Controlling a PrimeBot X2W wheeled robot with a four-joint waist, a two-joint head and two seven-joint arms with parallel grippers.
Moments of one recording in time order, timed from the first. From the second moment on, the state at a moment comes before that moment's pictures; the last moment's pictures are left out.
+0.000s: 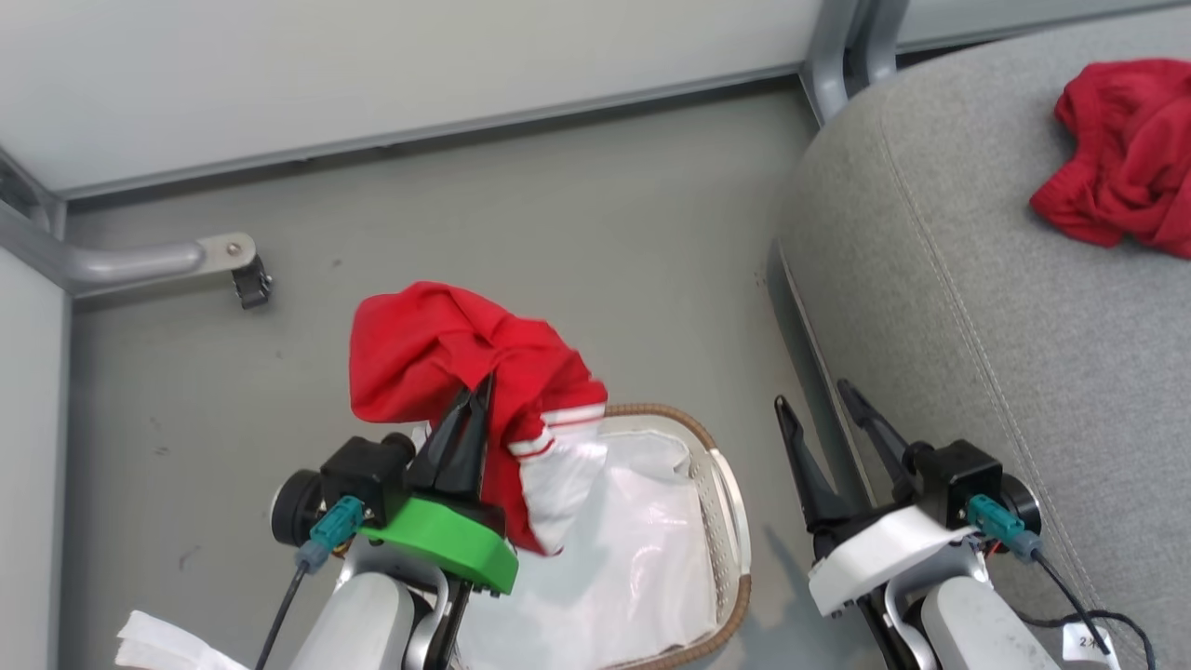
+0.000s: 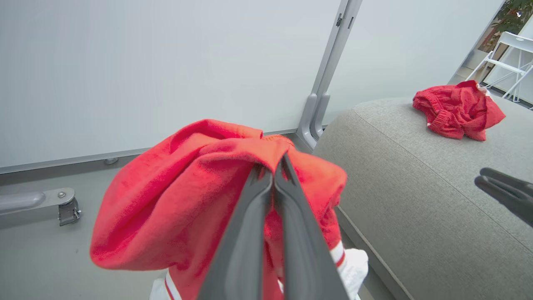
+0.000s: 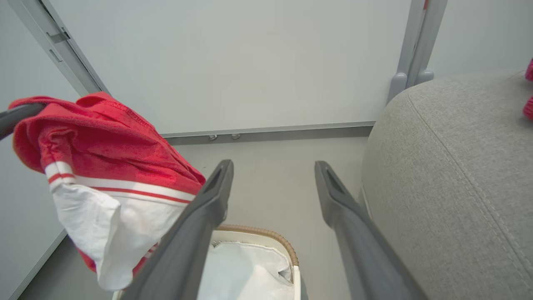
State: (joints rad) left arm -0.25 0.06 -0.37 0.35 -0.34 -0.13 -0.26; right arm -0.19 -0.05 0.22 0.27 0.23 0.13 -0.26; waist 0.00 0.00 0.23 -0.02
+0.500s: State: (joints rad) left arm -0.27 0.05 -0.37 0.18 -0.34 -0.13 -0.26; right arm -0.14 -0.05 0.35 0.30 0.19 0.13 -0.26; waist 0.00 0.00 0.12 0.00
